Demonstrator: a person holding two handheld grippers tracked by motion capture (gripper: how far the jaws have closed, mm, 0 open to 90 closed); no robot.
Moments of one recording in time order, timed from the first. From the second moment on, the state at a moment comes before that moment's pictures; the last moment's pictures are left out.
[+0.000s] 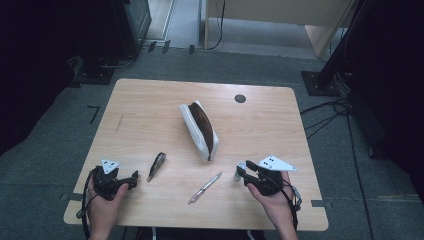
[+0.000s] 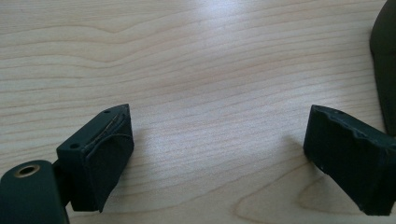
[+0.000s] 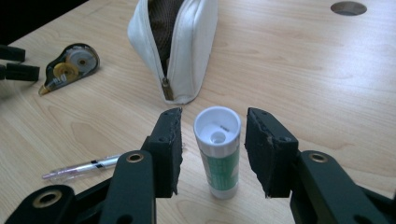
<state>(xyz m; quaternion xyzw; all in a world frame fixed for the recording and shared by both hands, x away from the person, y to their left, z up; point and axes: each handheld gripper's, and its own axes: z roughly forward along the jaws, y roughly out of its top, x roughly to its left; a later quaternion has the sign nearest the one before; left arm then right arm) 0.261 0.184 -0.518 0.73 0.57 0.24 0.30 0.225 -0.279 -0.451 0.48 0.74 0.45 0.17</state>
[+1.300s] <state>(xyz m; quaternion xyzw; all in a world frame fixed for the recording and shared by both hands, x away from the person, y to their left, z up) 0.261 0.184 -0.518 0.73 0.57 0.24 0.30 0.228 -0.263 -0.454 0.46 0.75 0.42 0.20</state>
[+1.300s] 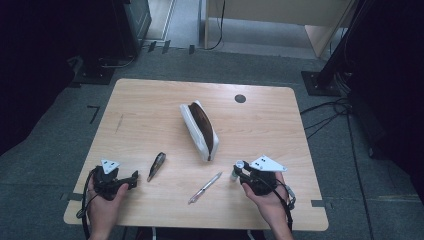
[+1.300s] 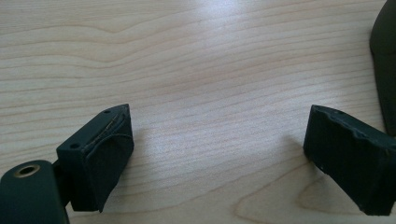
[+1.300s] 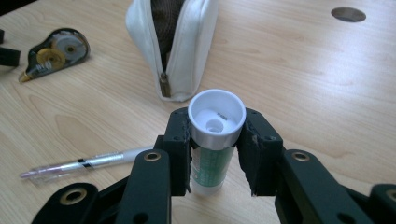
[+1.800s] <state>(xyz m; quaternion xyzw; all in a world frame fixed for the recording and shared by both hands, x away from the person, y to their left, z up) 0.261 0.184 -0.518 0.73 0.57 0.24 0.30 0.240 -0.247 -0.424 0.45 0.75 0.45 0.20</state>
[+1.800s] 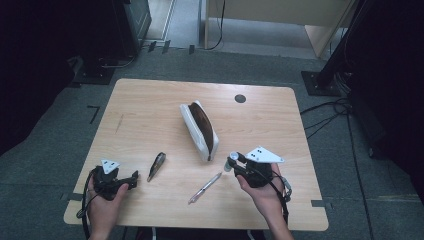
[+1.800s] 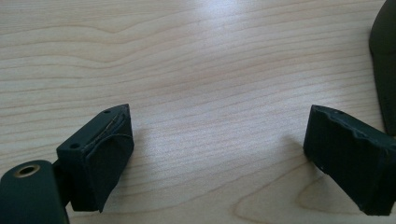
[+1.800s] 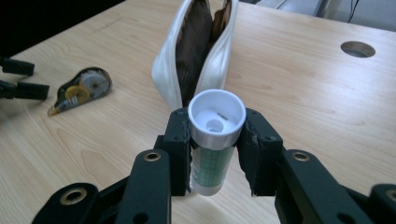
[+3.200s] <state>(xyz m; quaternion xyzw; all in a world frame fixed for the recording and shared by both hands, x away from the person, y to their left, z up) 0.261 0.184 -0.518 0.73 0.57 0.24 0.30 0.320 -0.197 -0.367 0.42 0.74 0.48 0.21</state>
